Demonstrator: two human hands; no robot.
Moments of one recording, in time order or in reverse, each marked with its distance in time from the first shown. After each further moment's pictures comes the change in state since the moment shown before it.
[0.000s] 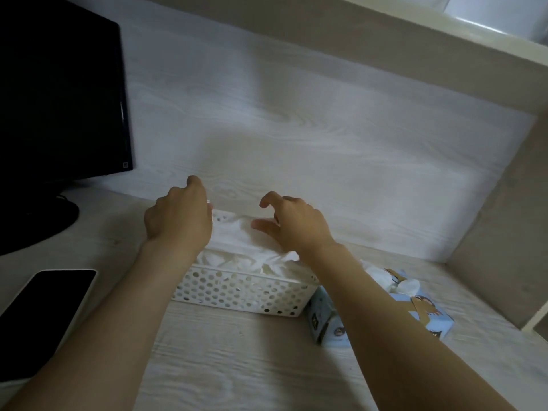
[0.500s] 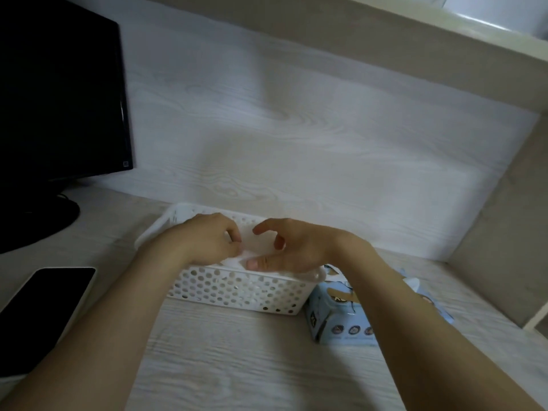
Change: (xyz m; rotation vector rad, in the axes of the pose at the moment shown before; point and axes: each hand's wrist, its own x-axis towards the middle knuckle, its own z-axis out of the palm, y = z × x) left_hand -0.004 0.004 0.000 -0.209 -0.610 0.250; right_hand -0.026 -0.007 -0.038 0.249 -0.647 0.081
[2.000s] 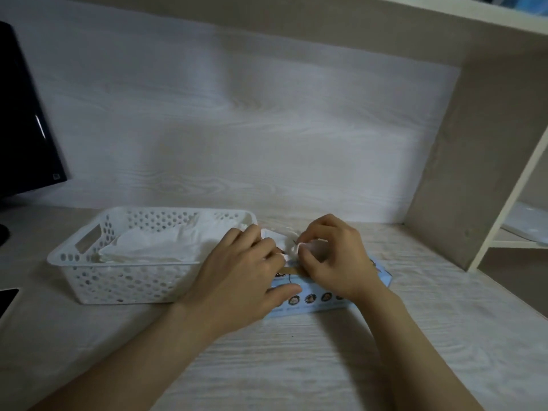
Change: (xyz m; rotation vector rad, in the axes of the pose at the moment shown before) left_hand -0.018 0.099 0.123 0.532 0.528 0.734; right_hand -0.097 0.132 0.069 0.166 1.006 -0.115
